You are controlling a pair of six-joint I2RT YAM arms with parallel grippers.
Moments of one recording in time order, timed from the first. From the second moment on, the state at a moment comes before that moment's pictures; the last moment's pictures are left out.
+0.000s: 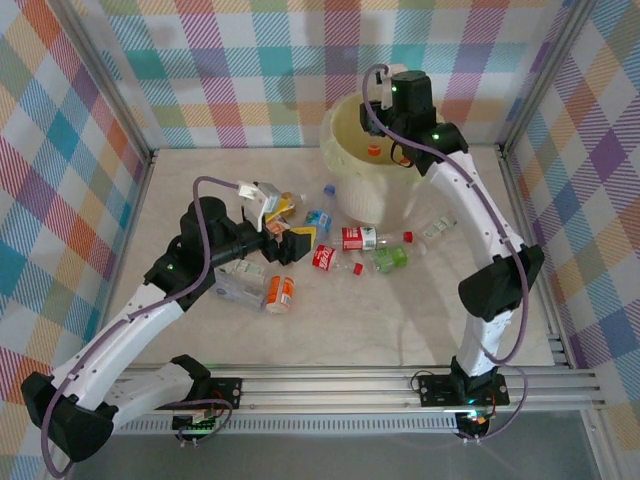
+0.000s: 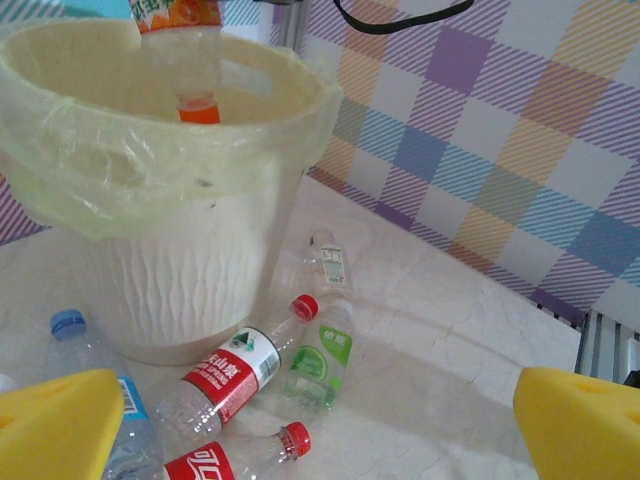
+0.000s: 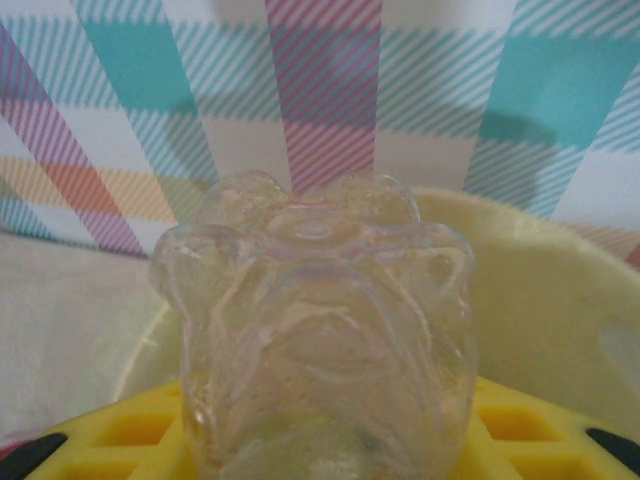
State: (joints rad) left arm -0.58 1.00 0.99 -0.19 0.38 -0.12; right arm 0.42 1.87 2.11 -0.67 0.13 0.10
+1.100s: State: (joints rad) left arm -0.58 1.04 1.04 -0.27 0.34 -0.11; right arm 0.39 2.04 2.26 -0.92 -0.06 0.15
